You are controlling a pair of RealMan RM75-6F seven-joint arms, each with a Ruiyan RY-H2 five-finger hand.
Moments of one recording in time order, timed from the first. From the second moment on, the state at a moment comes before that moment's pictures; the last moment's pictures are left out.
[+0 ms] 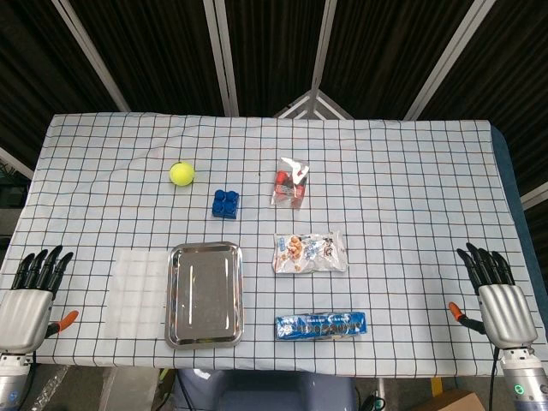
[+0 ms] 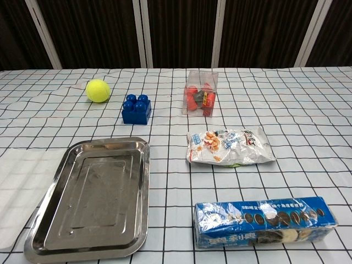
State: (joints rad) left arm -0.04 -1.22 0.00 -1.64 1.60 1.56 0.29; right arm 0.09 -1.11 0.04 -1.63 -1.55 1.46 0.00
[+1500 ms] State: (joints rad) left arm -0.23 -1.20 0.12 -1.61 1.62 1.09 0.67; right arm 0.09 -1.11 0.04 -1.63 -1.54 1.47 0.00
